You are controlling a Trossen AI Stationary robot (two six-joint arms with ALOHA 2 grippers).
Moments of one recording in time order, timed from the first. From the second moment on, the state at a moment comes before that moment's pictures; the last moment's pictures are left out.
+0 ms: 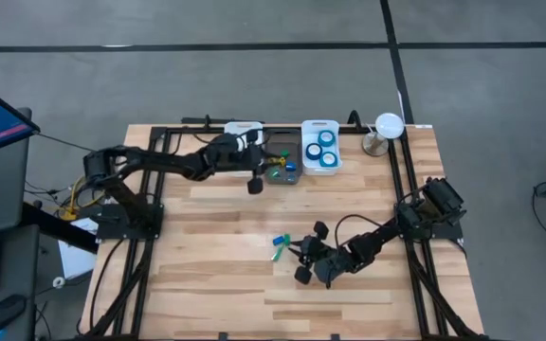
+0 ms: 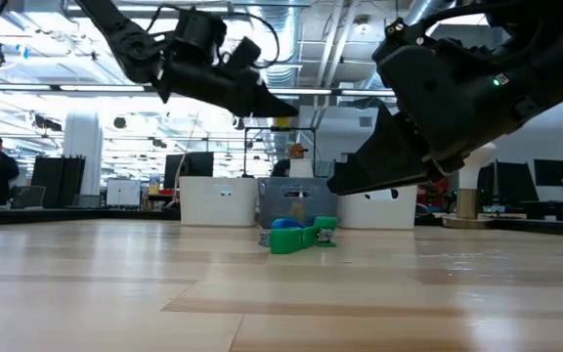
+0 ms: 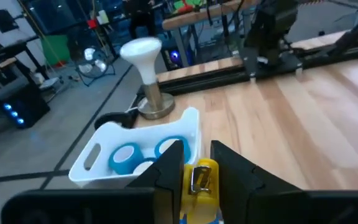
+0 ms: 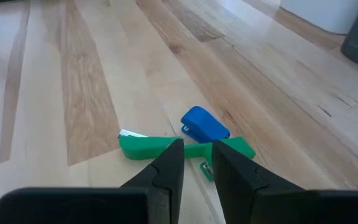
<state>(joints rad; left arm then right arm) 0.37 1.61 0.79 0.61 0.17 0.34 0.53 1.88 0.80 0.36 0.76 0.60</state>
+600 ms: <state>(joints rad) 0.45 1.80 0.84 0.64 0.17 0.33 0.53 1.88 0.80 0.37 0.76 0.60</state>
